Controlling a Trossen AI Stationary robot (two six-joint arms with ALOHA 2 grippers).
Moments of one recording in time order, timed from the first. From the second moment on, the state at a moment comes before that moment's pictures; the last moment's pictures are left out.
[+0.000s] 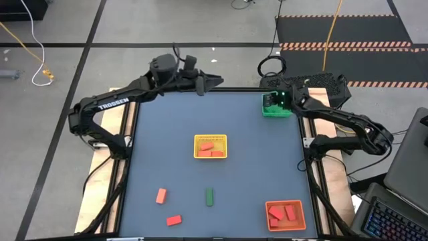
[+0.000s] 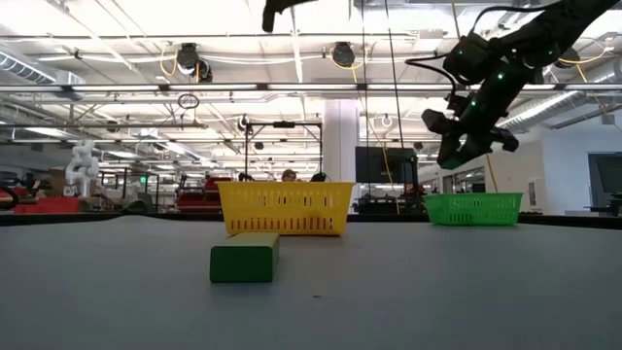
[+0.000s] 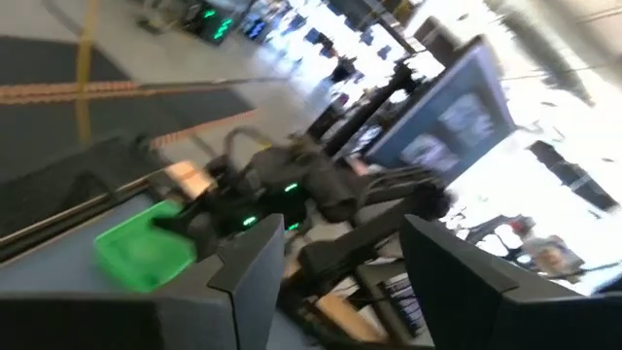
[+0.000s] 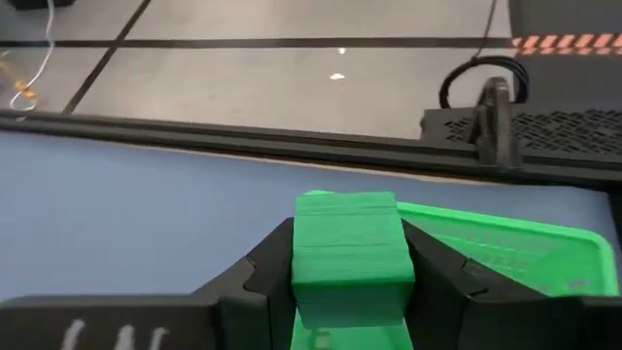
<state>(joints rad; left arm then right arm) 0.39 1.47 1.46 -0.03 0.24 -0.67 -0.77 1.12 0.59 -0.20 0.31 0.54</state>
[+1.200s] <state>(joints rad) 0.54 1.45 1.46 -0.26 0.31 -0.70 -0.81 1.12 0.59 -0.14 -0.07 0.64</state>
